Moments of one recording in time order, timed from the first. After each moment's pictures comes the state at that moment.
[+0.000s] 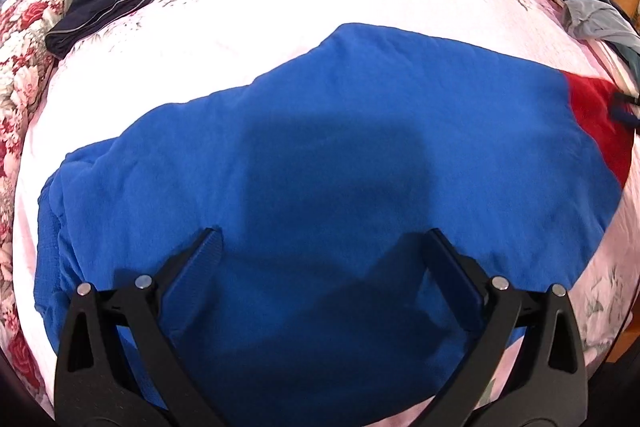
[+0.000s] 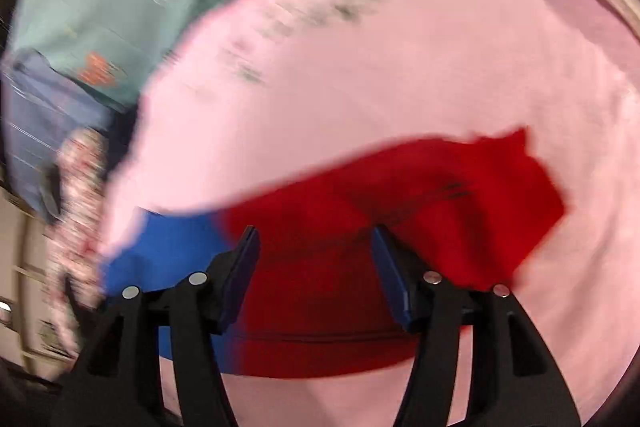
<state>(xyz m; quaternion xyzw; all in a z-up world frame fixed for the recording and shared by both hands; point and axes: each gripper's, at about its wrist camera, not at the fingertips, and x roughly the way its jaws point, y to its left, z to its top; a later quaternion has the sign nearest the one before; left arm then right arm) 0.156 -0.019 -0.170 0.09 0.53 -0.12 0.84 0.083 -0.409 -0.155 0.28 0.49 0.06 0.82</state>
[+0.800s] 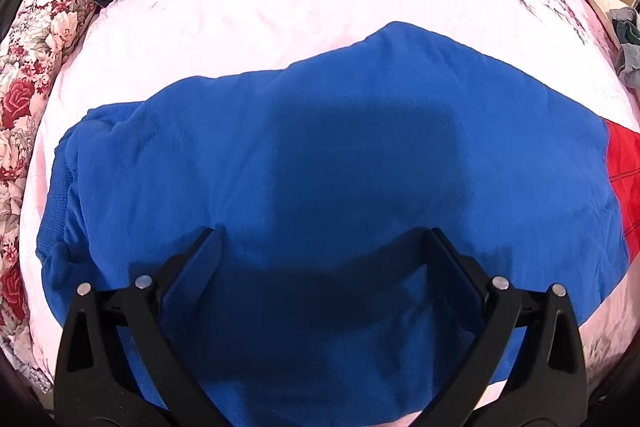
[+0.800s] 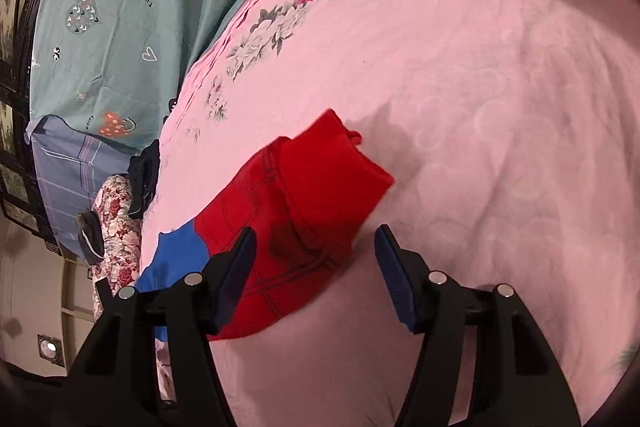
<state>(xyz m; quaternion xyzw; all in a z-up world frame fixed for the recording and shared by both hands) 0.167 -0.026 -0.170 0.04 0.56 -0.02 0.83 0.032 -0.483 -0.173 0.39 0.42 0.06 0.82</state>
